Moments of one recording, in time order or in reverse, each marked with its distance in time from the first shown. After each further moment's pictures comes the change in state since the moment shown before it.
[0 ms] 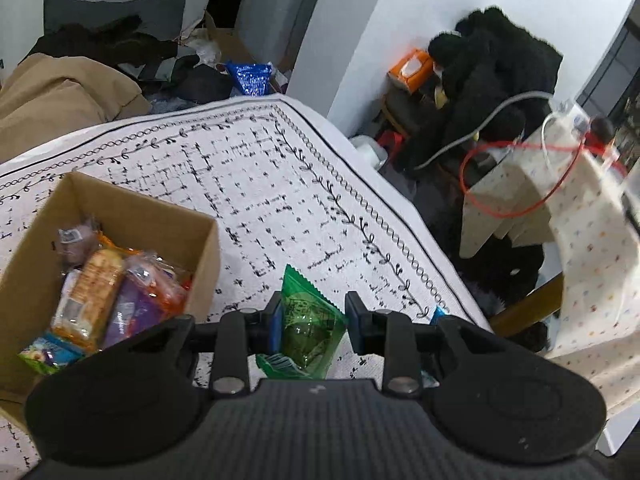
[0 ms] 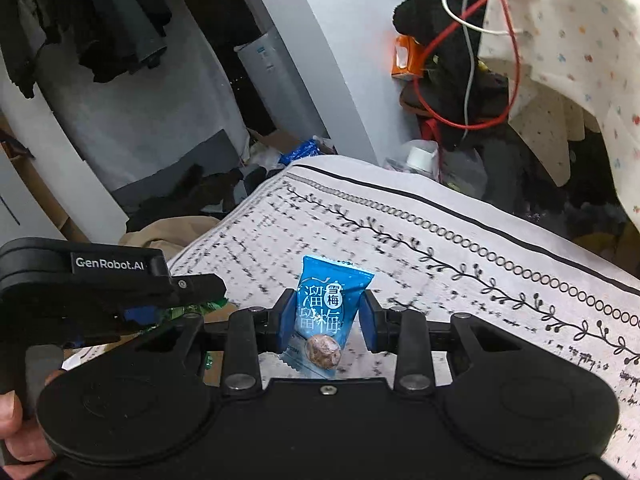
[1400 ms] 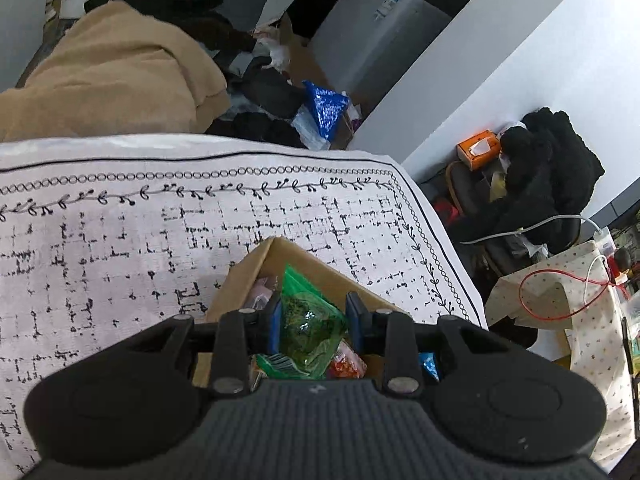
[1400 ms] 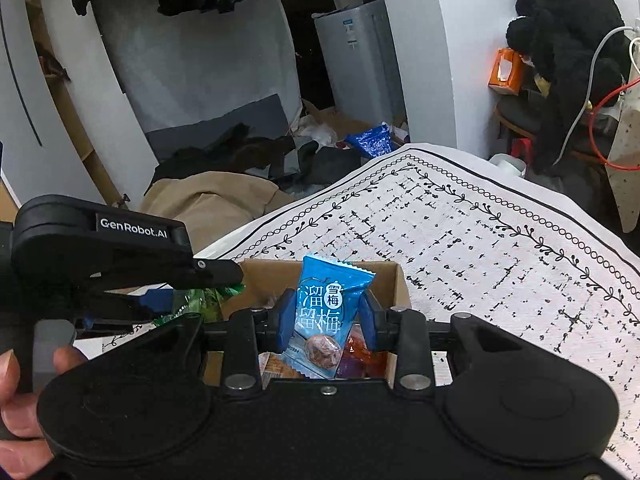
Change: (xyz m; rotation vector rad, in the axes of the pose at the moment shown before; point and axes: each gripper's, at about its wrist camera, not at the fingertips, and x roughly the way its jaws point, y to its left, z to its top) left arm -0.035 0.191 0.052 -0.268 -0.024 -0.041; right arm 0.061 0.175 -0.028 -0.209 0.052 0.006
